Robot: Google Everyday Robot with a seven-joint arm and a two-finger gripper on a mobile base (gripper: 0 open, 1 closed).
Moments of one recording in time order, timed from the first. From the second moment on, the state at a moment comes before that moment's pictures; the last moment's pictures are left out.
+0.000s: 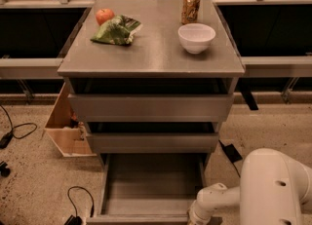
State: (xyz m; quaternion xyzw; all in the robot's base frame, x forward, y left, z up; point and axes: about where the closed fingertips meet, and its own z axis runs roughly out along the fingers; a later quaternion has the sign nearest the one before) arm 0.406 -0.164 0.147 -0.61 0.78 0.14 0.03
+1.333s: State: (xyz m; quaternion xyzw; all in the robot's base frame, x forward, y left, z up) arm 0.401 -0.161 0.149 -0.60 0.78 0.16 0.03
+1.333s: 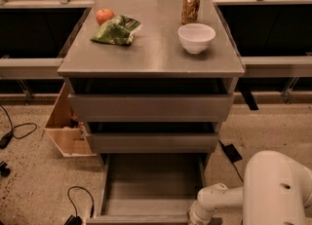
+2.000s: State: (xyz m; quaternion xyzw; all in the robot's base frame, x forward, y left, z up) arm 0.401 -0.161 0.149 -0.60 0.78 0.16 0.03
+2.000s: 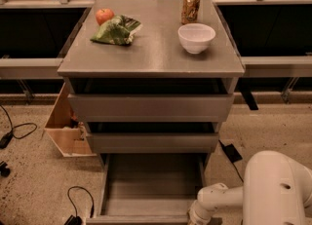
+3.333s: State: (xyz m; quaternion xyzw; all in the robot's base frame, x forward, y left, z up) arm 0.370 -0.168 0.307 -0.66 0.74 0.13 0.03
